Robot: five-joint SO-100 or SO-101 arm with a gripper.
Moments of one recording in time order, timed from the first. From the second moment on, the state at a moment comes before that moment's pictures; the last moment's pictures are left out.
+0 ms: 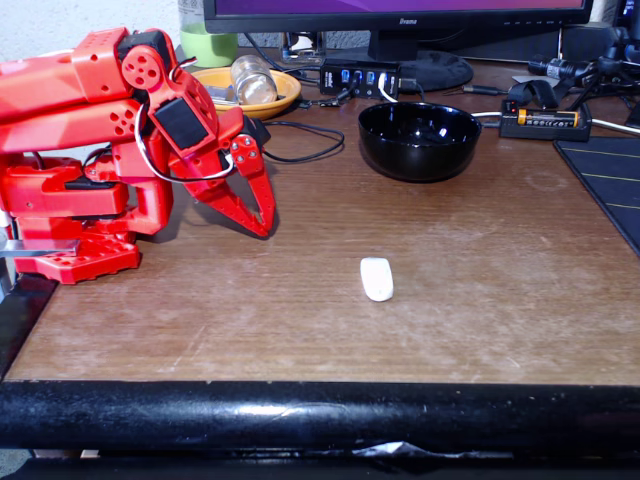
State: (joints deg) arm -0.1 190.4 176.2 69.2 -12.5
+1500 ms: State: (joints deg) arm -2.4 147.0 155.2 58.3 -22.1
